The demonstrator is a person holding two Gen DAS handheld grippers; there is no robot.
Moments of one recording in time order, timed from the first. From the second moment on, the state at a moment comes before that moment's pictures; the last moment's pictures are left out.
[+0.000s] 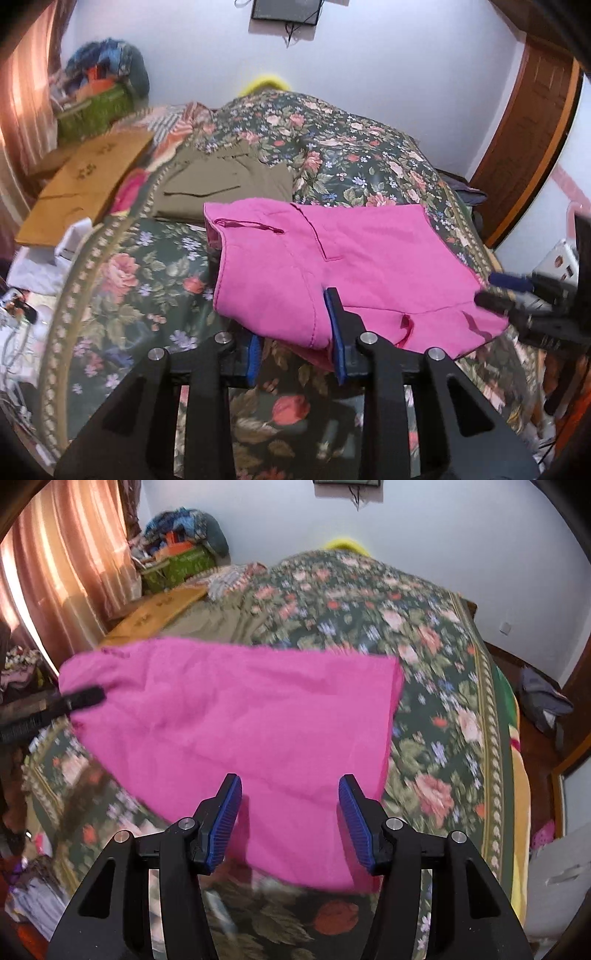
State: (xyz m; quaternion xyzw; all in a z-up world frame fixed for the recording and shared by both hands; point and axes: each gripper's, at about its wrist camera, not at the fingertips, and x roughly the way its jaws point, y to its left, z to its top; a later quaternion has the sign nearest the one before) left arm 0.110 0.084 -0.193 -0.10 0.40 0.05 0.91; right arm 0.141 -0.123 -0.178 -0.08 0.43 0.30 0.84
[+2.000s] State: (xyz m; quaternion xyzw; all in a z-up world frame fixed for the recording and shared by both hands) left arm 0.127 -0.047 -0.125 0.03 0.33 -0.12 0.93; right arm 0.115 -0.137 -0.194 -0.01 0.46 0.32 0.83
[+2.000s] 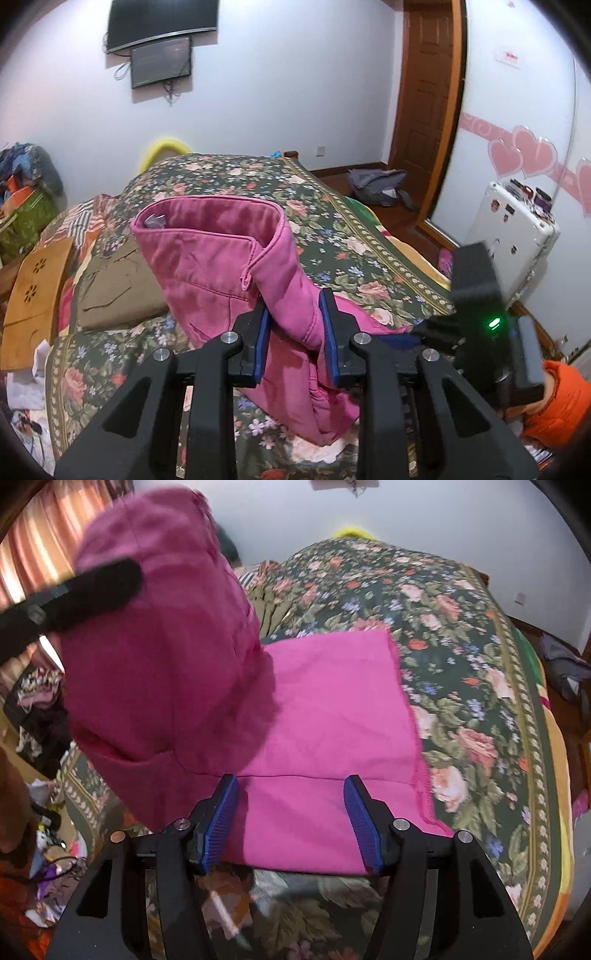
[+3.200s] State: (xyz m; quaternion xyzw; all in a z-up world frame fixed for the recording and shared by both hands) left arm 0.157 -0.092 -0.177 0.02 0.44 -0.19 0.88; right arm 0.106 -0.226 -0.188 0.02 0.44 0.22 0.87
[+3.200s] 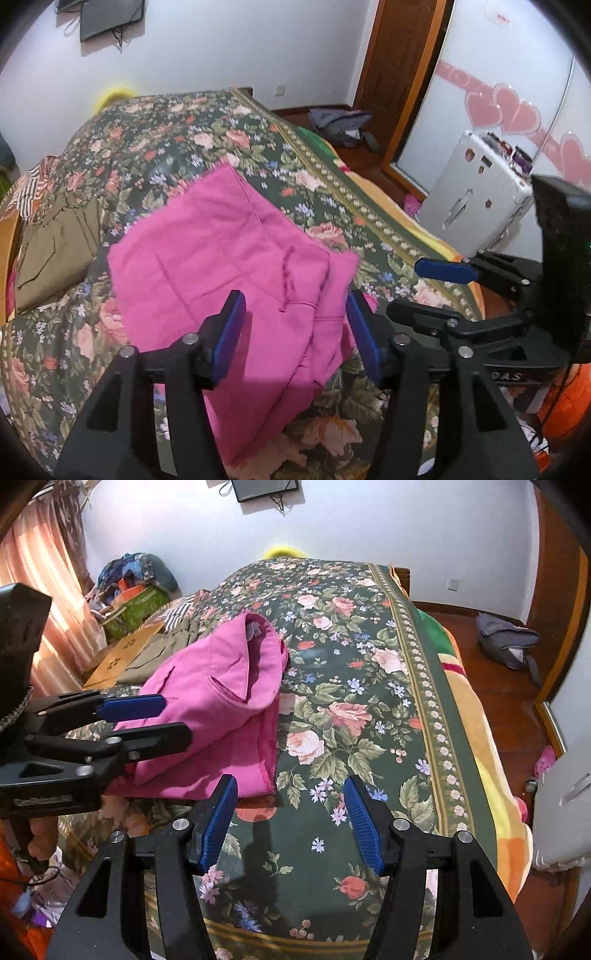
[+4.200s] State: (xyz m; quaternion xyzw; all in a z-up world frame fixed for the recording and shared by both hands) left arm 0.300 0.019 -0.238 0.05 0.49 -0.10 0.87; right arm 0.141 -0.177 -0.203 0.02 0.45 0.23 0.86
